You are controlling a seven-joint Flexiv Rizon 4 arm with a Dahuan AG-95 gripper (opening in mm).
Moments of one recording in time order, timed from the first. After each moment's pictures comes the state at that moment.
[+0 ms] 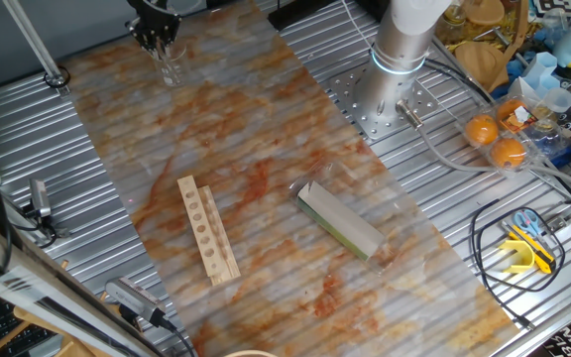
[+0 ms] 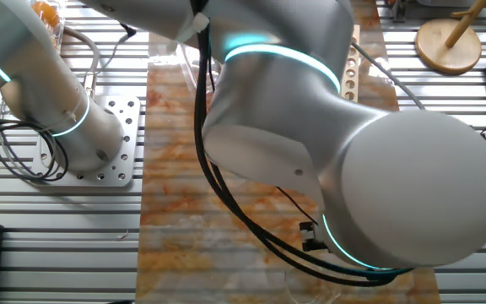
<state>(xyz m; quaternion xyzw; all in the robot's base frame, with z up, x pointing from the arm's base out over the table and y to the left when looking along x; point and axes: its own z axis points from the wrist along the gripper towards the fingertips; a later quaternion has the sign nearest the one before) 0.510 -0.249 0.170 -0.74 0.67 -0.01 0.06</state>
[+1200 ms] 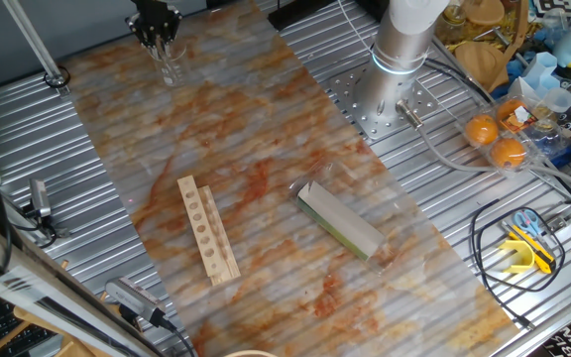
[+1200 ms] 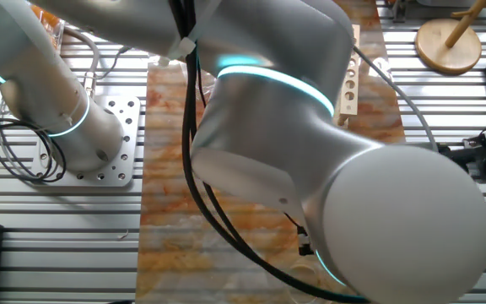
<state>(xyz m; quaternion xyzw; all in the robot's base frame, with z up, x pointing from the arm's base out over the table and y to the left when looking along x) 0.508 -0.254 0.172 -0.72 0.69 0.00 0.09</state>
